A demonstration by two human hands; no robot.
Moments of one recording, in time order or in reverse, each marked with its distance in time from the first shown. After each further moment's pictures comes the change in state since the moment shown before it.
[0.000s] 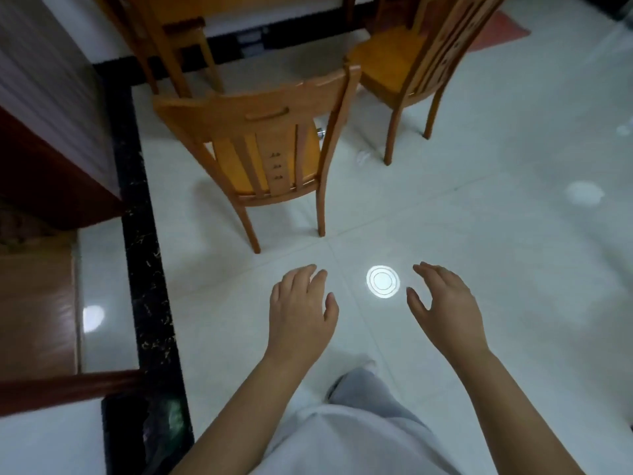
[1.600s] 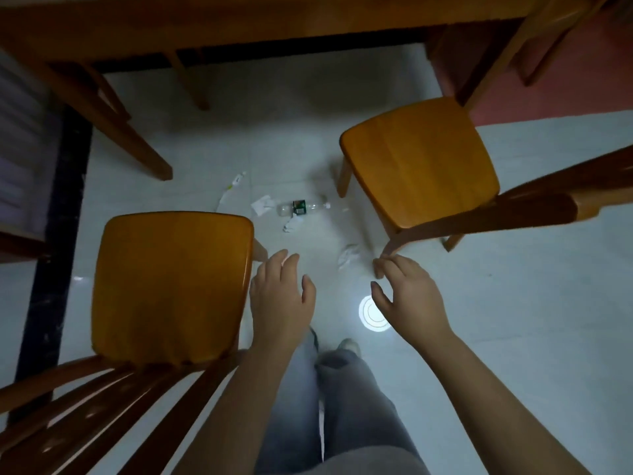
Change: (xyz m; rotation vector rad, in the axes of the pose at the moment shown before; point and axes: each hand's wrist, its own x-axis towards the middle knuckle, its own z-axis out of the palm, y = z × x) left_hand 0.775 0.094 0.153 -0.048 0.148 -0.452; right_hand 0.792 0.232 0.153 0.006 -0.351 -0.374
